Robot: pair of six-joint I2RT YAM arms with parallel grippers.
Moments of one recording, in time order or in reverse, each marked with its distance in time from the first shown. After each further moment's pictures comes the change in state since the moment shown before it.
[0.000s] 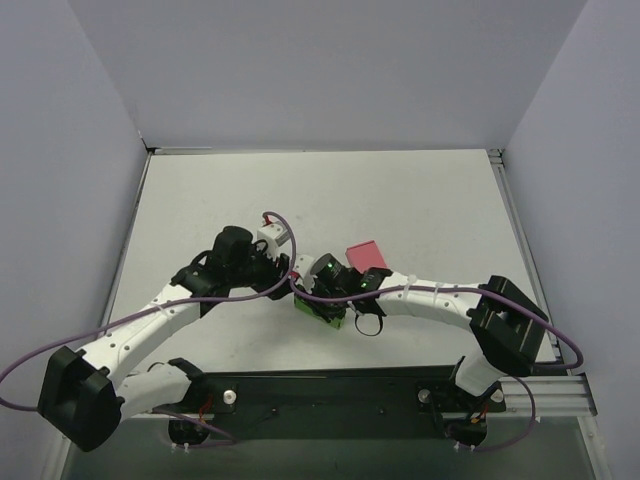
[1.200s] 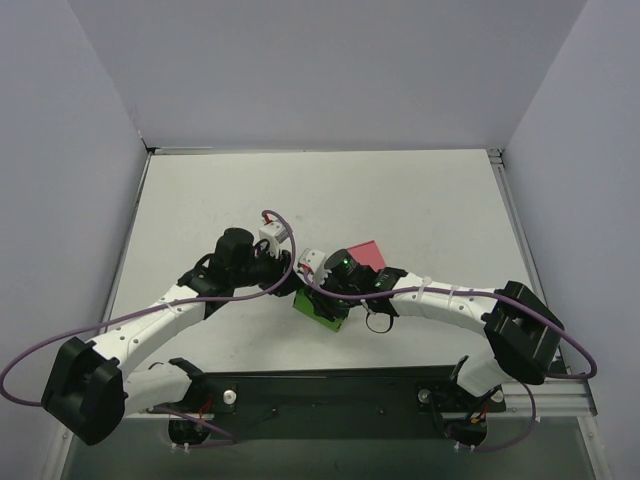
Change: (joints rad) left arm -0.010 0.048 -0.064 0.208 0.072 -0.118; right arm -0.058 -0.080 -0.081 0.077 -0.137 0.042
